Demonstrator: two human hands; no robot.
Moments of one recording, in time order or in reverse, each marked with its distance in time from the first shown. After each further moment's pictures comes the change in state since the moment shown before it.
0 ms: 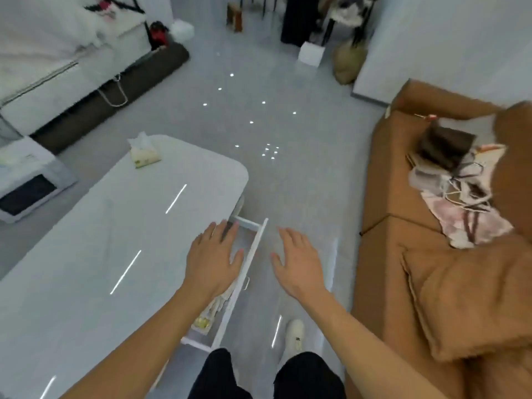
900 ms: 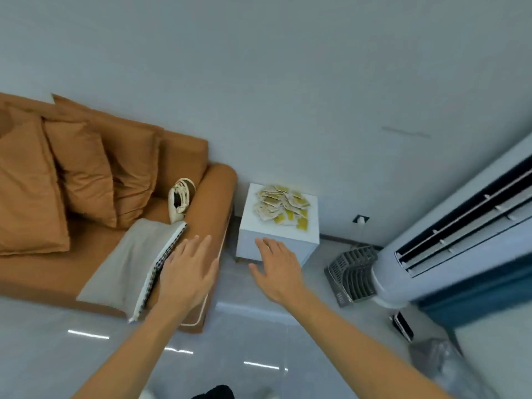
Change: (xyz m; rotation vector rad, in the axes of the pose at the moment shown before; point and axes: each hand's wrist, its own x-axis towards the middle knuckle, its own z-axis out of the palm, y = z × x) left_hand -0.637 0.490 0.145 0.012 -0.489 1.537; right_hand -0.941 0.056 -0.074 -0.014 0.469 1.554
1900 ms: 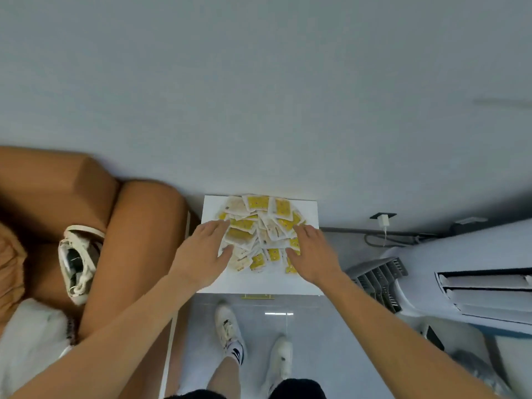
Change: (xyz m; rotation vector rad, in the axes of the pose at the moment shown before) left_hand 0.552 0.129 0.249 -0.002 -0.413 0.221; right_hand 0.446 0.404 0.098 0.114 -0.292 0.337
